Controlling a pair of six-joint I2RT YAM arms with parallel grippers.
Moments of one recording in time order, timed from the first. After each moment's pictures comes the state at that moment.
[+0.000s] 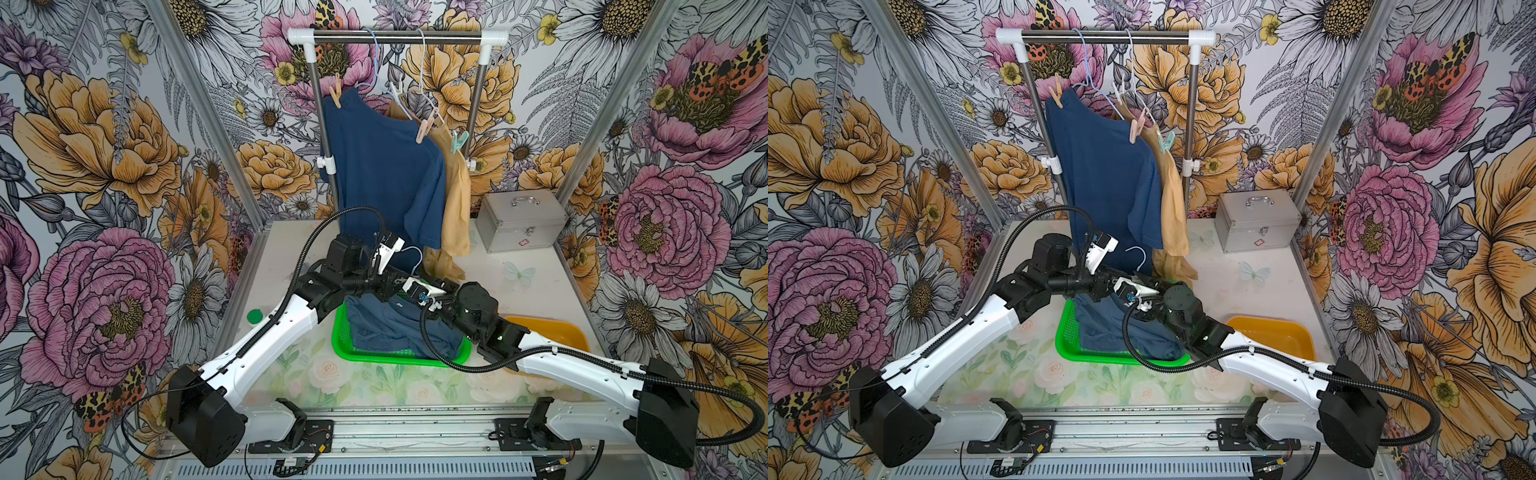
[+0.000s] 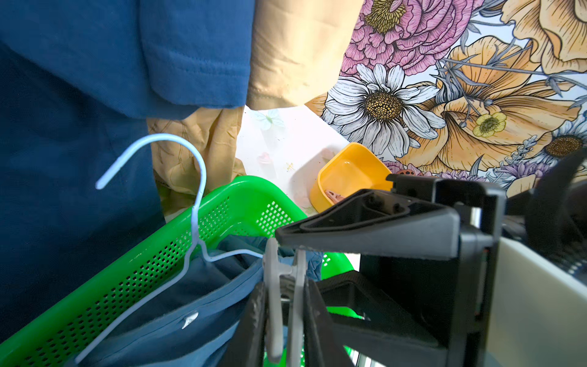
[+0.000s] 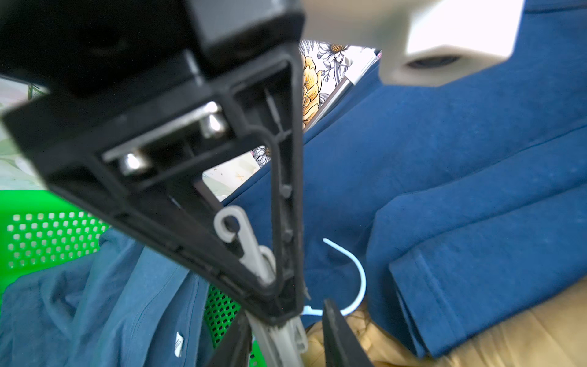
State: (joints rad) left arm -0.58 1.29 1.17 -0.42 0.53 -0.15; right arm 0.87 1.23 0.77 0.32 0.16 -0.64
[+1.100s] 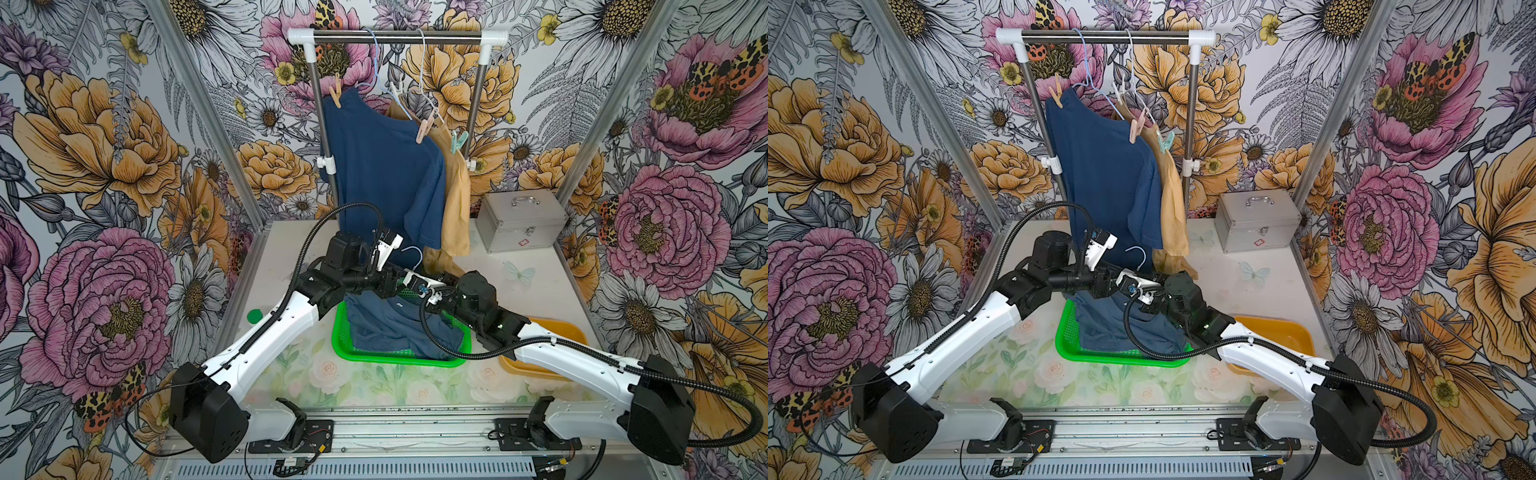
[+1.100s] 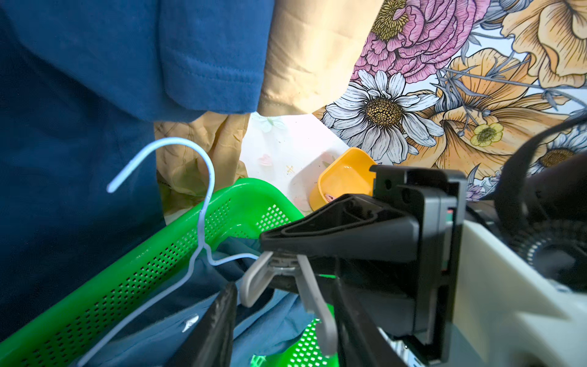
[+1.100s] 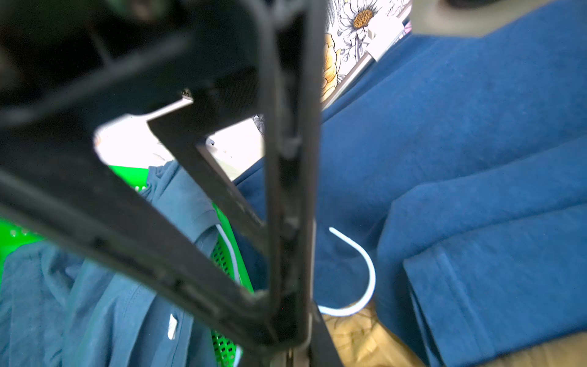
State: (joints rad) left arm -0.55 1.32 1.18 -0.42 0.55 -0.17; right arm 0.80 1.25 0.83 0.20 0.06 -0.66
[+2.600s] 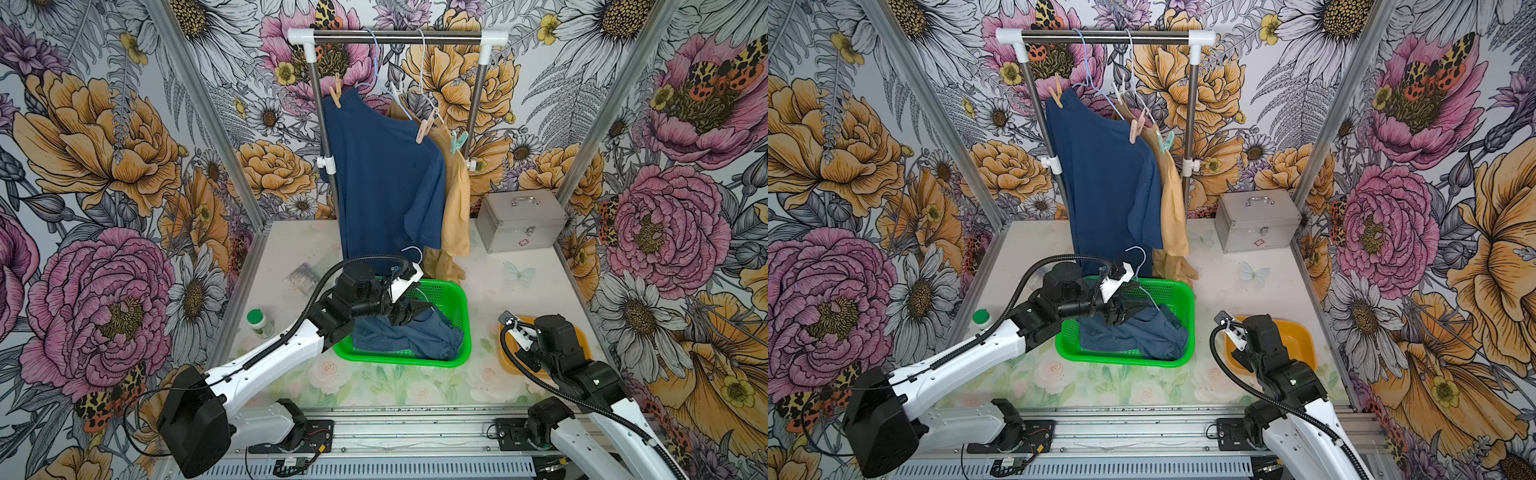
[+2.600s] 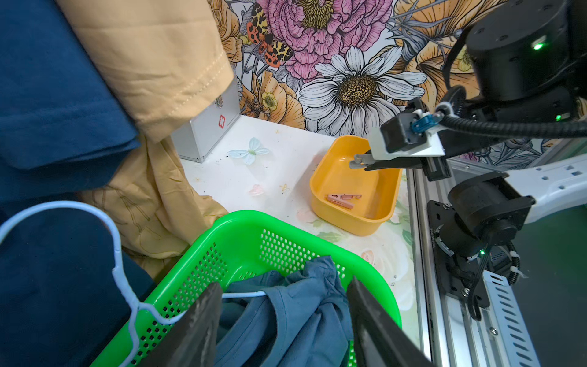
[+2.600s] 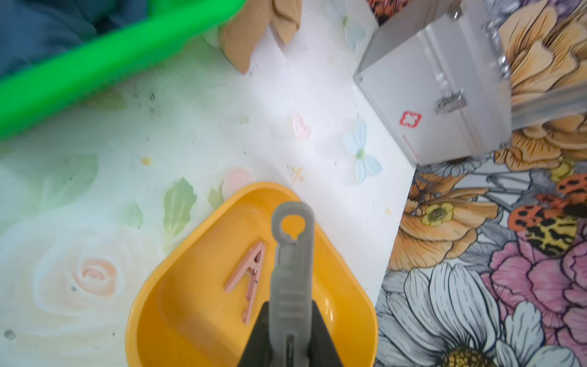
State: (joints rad) left arm -0.74 1.22 0.90 -0.03 0.45 0.11; right arm 0.31 0.53 0.59 -0.91 0.28 -0.61
